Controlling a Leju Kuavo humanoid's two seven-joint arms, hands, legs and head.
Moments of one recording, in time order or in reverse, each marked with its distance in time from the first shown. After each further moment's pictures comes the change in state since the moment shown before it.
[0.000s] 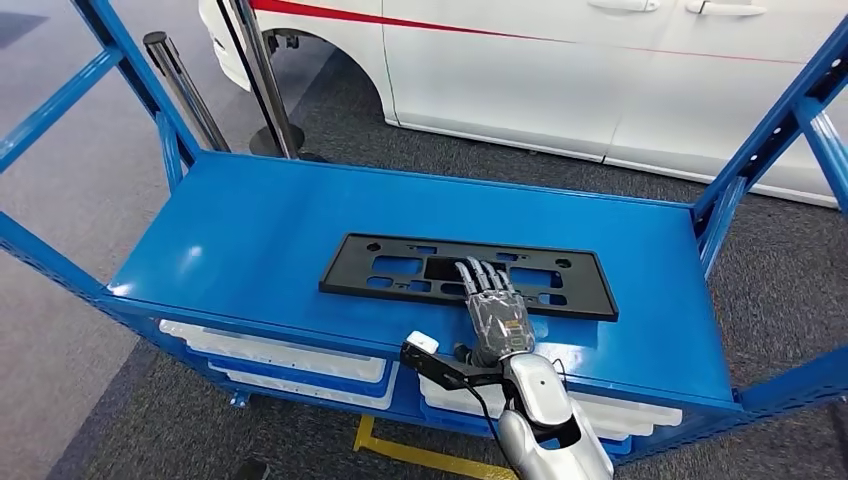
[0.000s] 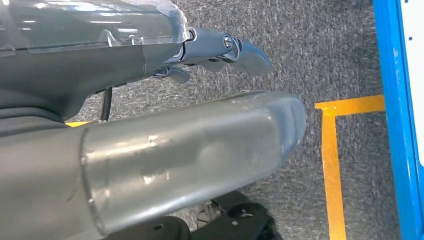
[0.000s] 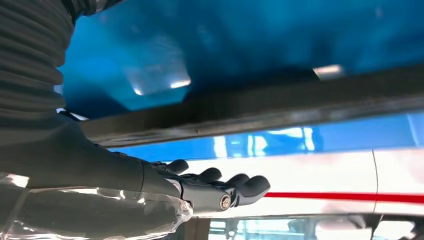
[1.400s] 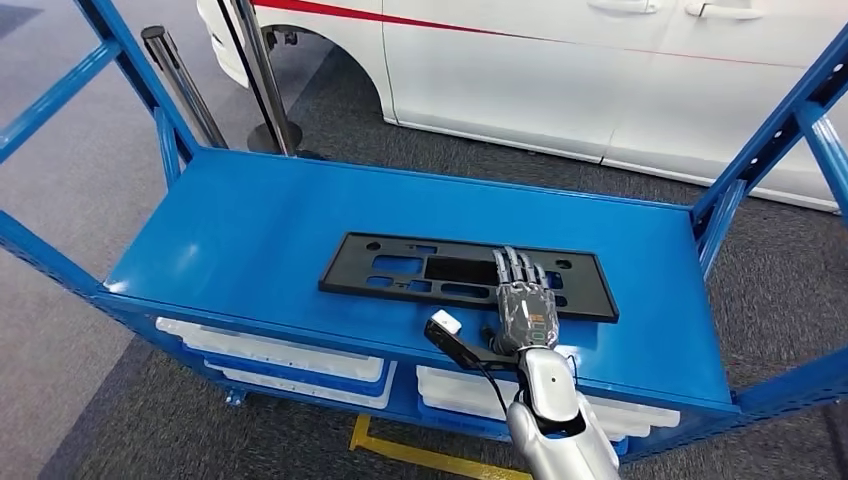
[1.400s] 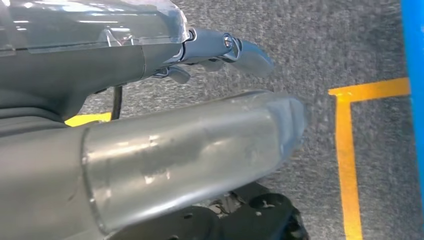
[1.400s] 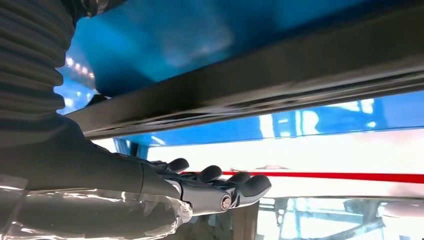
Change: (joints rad) left arm 0.054 -0.013 -0.012 -0.006 -0.001 -0.017 -0.032; right arm -0.038 0.004 -0.076 0.102 0.087 -0.171 0.114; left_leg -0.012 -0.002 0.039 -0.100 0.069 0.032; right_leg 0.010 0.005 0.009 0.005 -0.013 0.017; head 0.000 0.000
